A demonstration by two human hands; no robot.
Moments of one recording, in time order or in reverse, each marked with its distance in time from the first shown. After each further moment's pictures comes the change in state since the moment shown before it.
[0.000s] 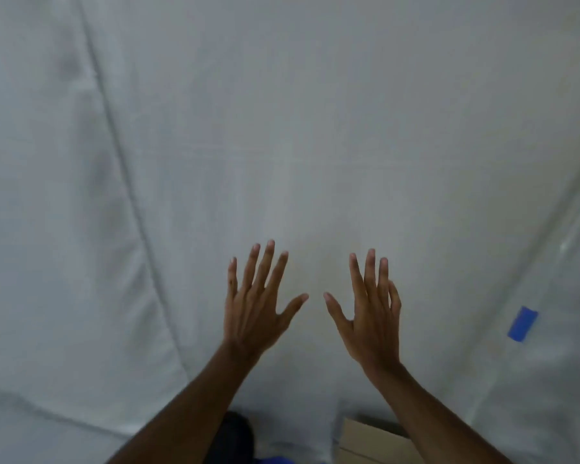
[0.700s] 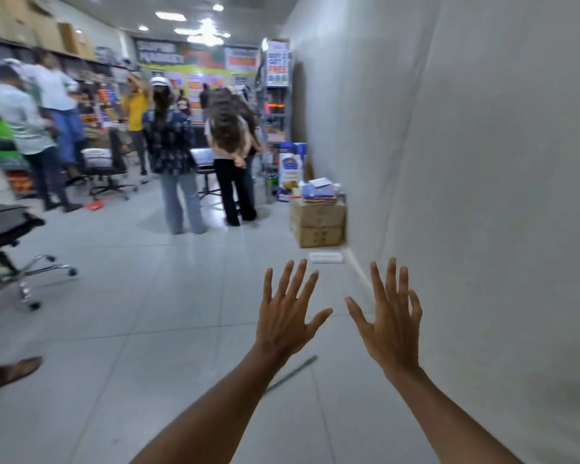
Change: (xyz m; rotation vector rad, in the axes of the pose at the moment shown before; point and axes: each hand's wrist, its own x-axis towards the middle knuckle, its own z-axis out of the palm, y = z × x) left_hand -0.528 -0.502 -0.450 0.579 -0.138 -0.903; right_hand -0.310 -0.784 0.028 0.693 -0.480 -0.779
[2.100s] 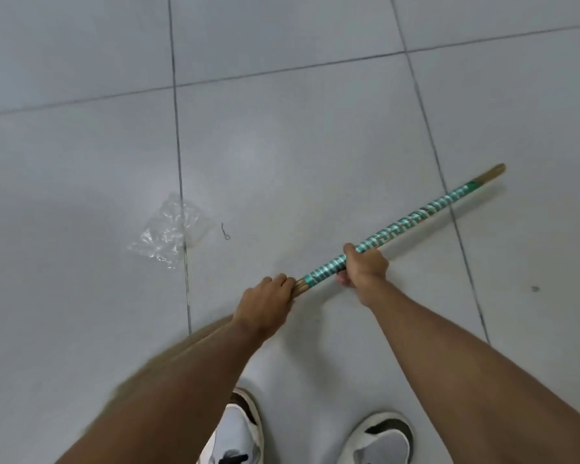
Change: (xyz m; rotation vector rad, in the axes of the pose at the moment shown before) left_hand -0.160 -0.440 1.036 -0.153 -1.103 -0.195; right_hand -0.135 0.154 1.181 0.431 -0.735 1.465
